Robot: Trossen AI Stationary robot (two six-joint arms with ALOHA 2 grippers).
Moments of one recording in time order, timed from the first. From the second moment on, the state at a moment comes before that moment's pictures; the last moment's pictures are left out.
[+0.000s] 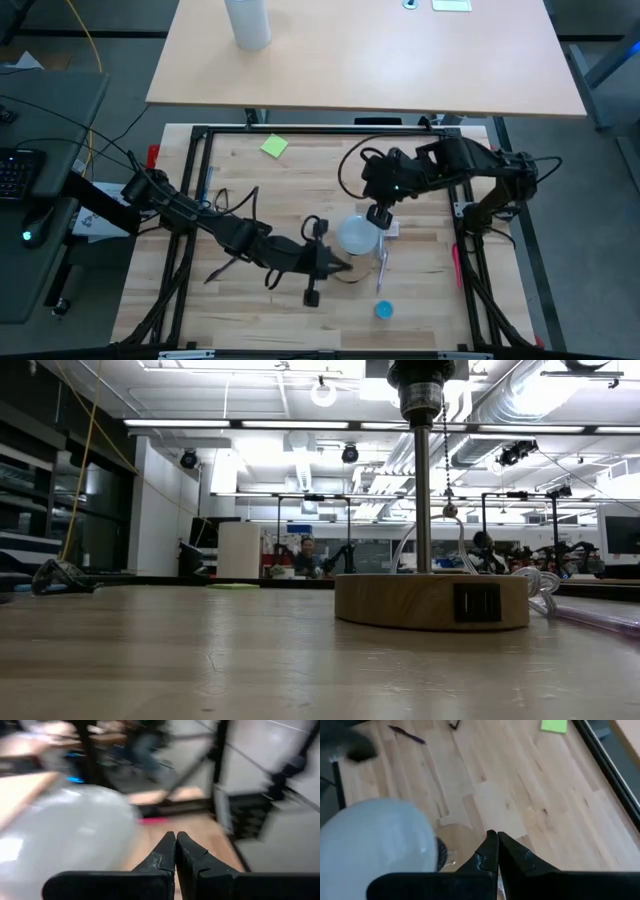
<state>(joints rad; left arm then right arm) -0.45 1.71 1.50 -0.09 -0.37 -0.02 0.16 1.65 2.06 -1.44 0.23 0.45</state>
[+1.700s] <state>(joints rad) -0.13 1.66 1.50 -0.40 -0.45 0.17 0.44 1.67 2.03 -1.45 0.12 0.95</state>
